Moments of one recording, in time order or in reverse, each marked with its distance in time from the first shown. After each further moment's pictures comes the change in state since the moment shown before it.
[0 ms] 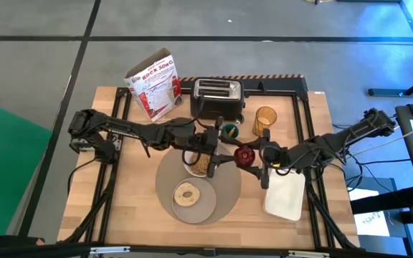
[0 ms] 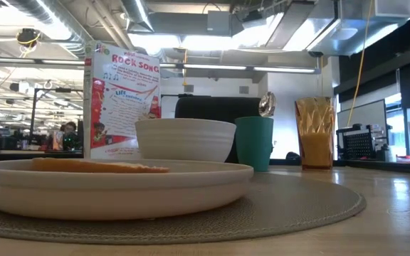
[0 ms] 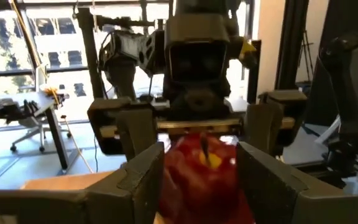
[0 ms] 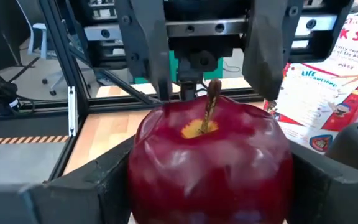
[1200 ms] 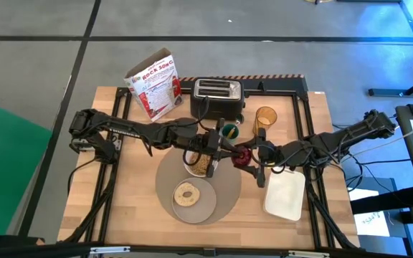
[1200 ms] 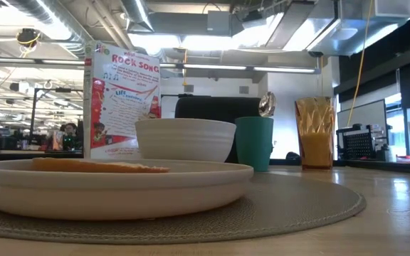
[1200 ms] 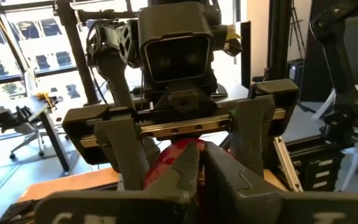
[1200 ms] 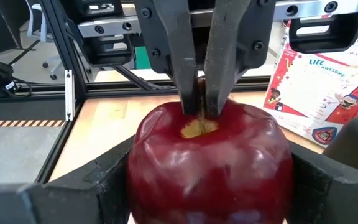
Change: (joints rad) left arm 0.005 0.007 0.000 -0.087 0.063 0.092; right arm -0.065 0.018 0.000 -0.016 -0.076 -0.024
